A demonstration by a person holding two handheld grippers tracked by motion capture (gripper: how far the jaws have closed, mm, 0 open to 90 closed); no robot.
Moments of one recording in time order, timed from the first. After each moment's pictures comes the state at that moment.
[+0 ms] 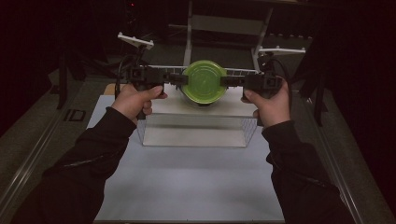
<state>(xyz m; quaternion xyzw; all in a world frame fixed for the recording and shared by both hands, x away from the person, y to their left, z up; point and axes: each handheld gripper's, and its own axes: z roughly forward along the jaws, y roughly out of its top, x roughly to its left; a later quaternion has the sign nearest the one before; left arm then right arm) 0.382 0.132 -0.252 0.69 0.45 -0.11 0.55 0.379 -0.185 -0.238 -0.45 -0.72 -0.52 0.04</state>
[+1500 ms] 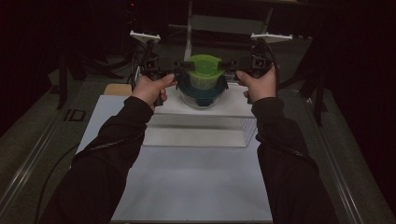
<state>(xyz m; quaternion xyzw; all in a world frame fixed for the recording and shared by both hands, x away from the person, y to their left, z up) 0.434 0.118 -0.277 0.64 0.50 -0.09 0.58 0.449 -0.177 -0.247 -0.52 -0.69 -0.49 0.02</state>
